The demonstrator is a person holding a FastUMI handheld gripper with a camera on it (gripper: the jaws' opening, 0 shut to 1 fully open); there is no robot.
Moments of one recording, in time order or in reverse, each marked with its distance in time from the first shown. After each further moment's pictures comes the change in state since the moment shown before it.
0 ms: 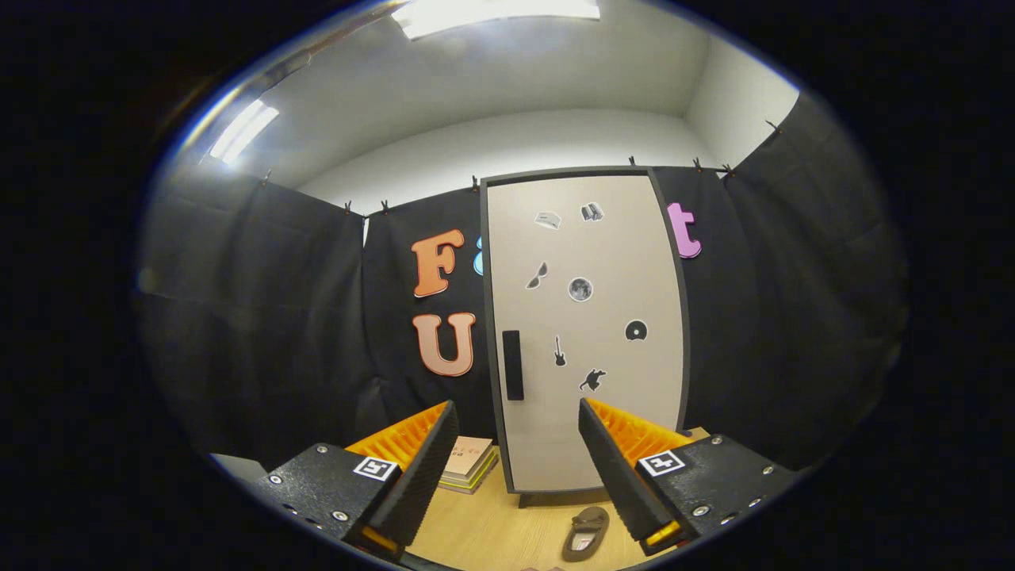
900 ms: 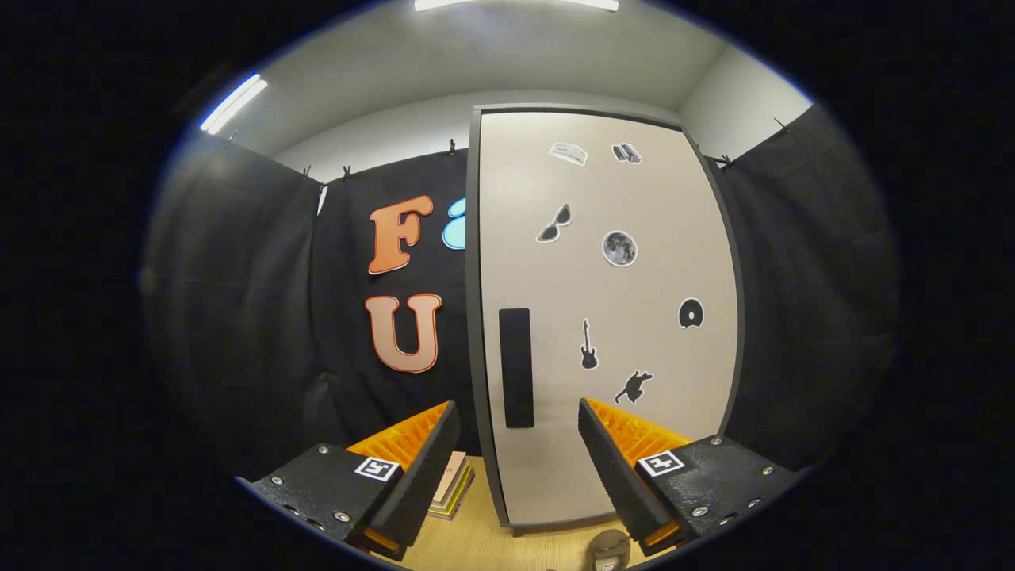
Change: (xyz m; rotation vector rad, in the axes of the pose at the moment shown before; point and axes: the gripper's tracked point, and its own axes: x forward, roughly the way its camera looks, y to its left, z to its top) arm 0.187 0.017 -0.051 -0.039 0.023 -0.143
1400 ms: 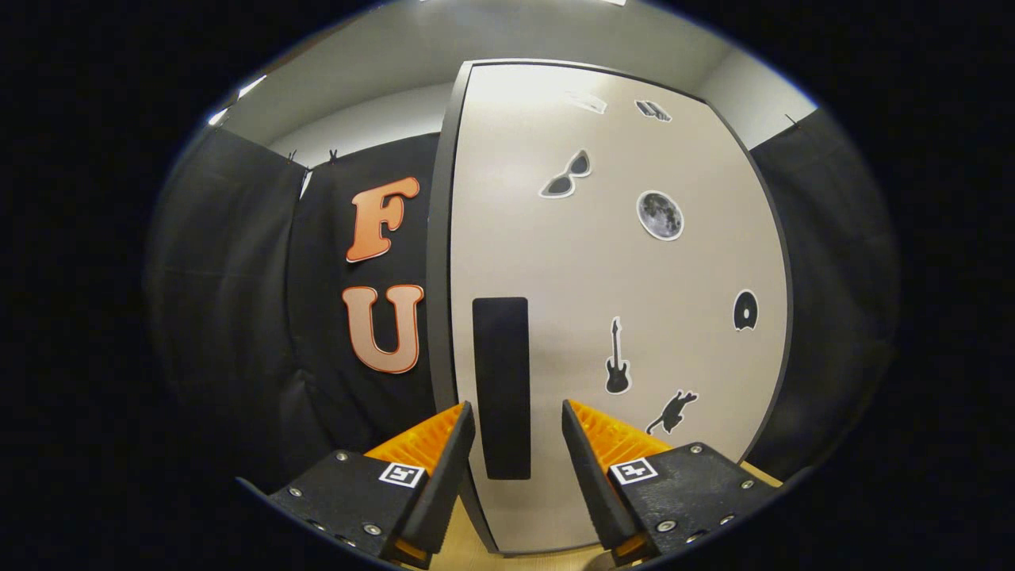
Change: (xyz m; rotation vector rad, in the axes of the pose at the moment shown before) arm 0.085 -0.001 -0.019 -0.030 0.035 -0.013
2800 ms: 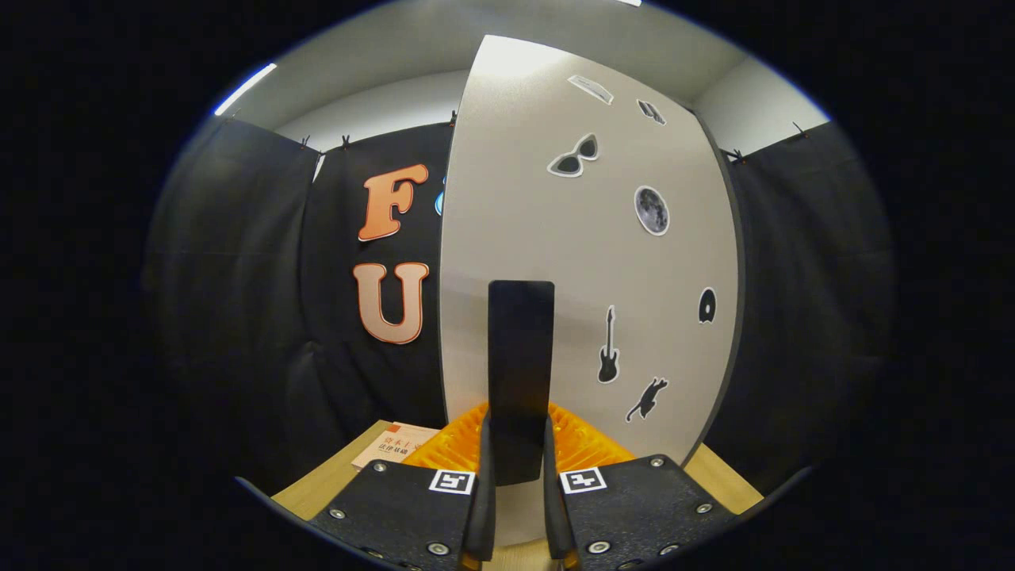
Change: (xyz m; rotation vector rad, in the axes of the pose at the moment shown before) arm -0.079 -0.027 0.001 -0.068 0.072 0.015
